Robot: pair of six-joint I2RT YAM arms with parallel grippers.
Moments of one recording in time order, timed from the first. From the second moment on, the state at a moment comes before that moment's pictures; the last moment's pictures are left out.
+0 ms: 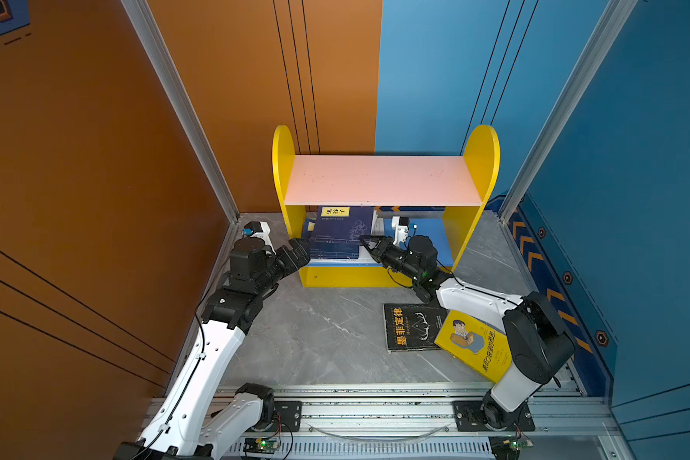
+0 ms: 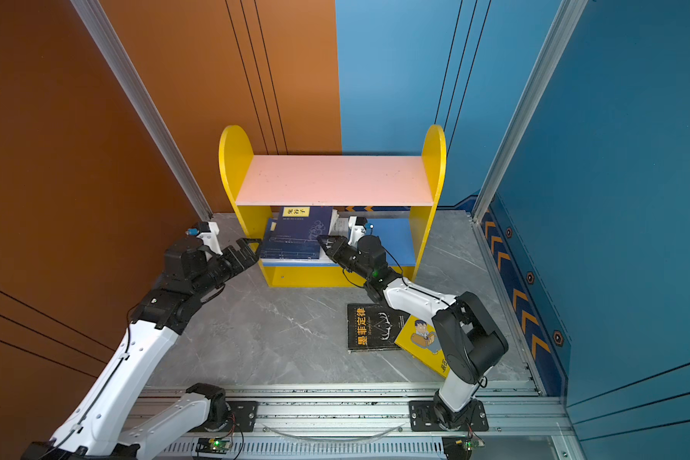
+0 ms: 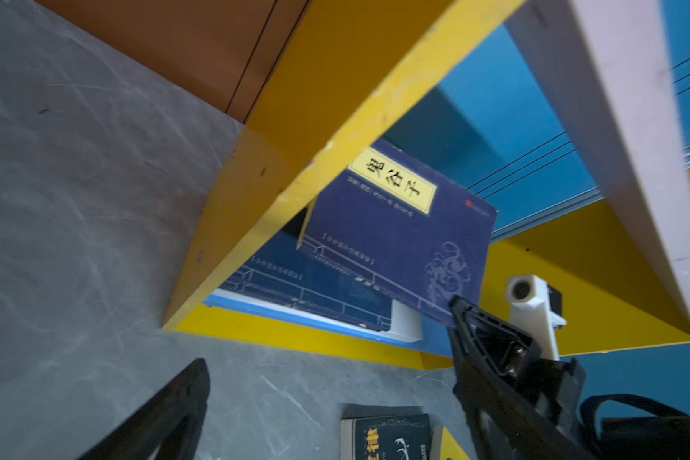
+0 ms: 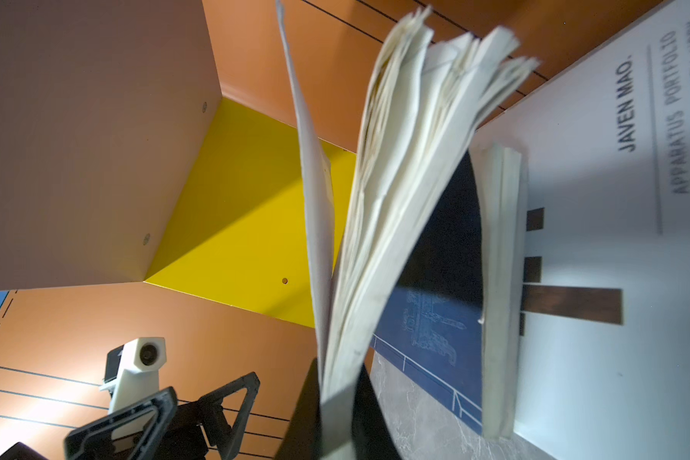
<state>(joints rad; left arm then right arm) -0.17 0.96 1.04 -0.49 0.12 -0.69 0.62 1.68 1.06 0.60 -0.28 1.17</state>
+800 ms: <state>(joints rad) -0.01 0.97 0.93 -0.50 0.19 -0.67 0.63 1.80 1.22 0.43 -0.41 1.08</state>
